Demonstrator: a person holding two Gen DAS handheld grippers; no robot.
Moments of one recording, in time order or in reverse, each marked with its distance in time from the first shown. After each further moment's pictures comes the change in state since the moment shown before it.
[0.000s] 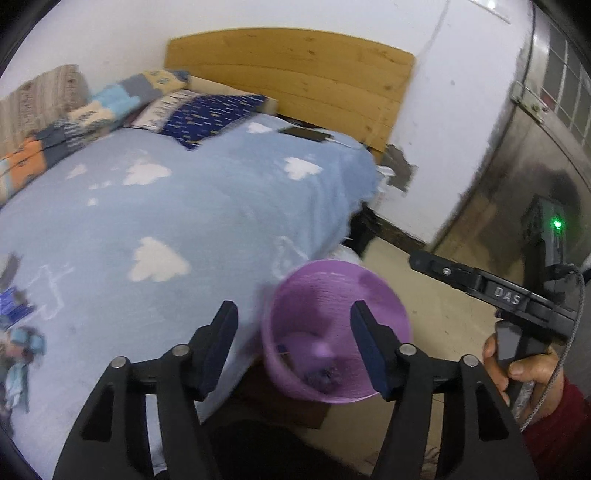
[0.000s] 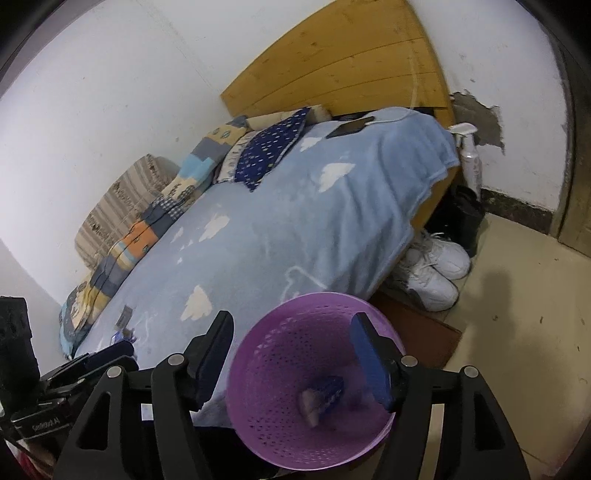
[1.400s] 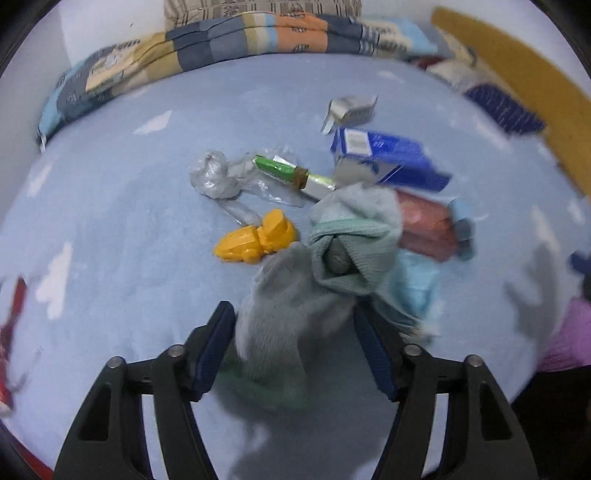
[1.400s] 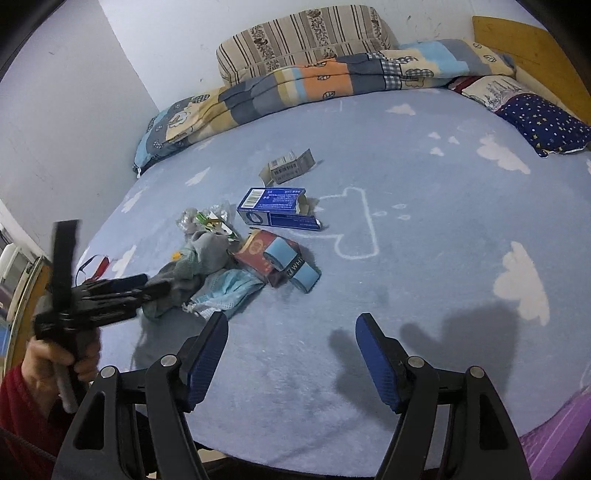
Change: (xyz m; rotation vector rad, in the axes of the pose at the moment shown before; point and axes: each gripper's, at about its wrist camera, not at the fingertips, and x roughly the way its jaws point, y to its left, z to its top) left arm -0.098 0.406 -0.160 -0.486 0.184 0.573; right arm 0.197 0.355 -0.122 -0.621 0.425 0.332
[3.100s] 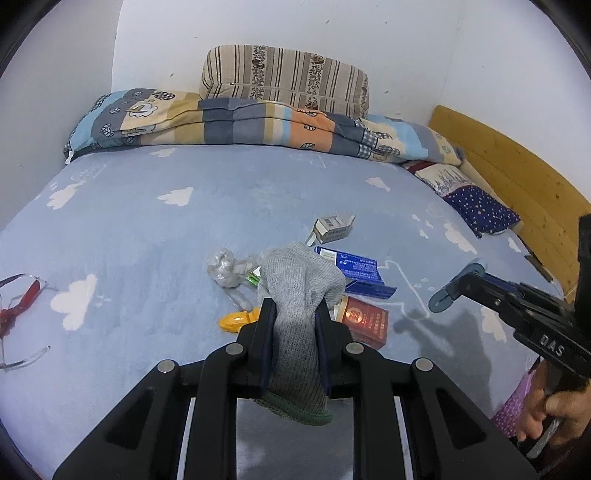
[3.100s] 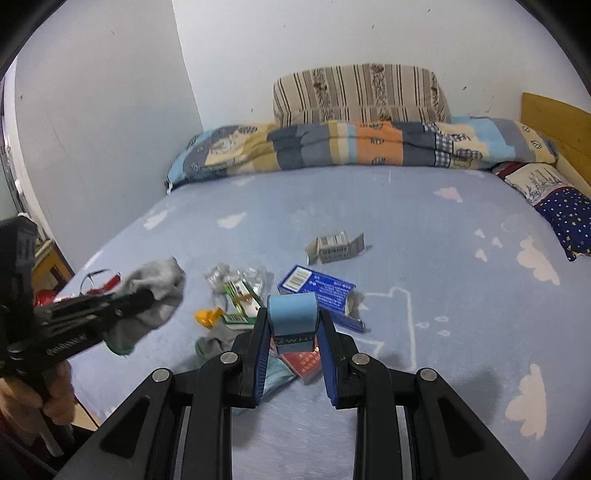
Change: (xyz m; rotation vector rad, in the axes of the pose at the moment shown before) left arm -0.102 0.005 0.004 -0.188 -0.355 -0.097; right arm 0.016 0.058 0.056 -0.215 -0.195 0.038
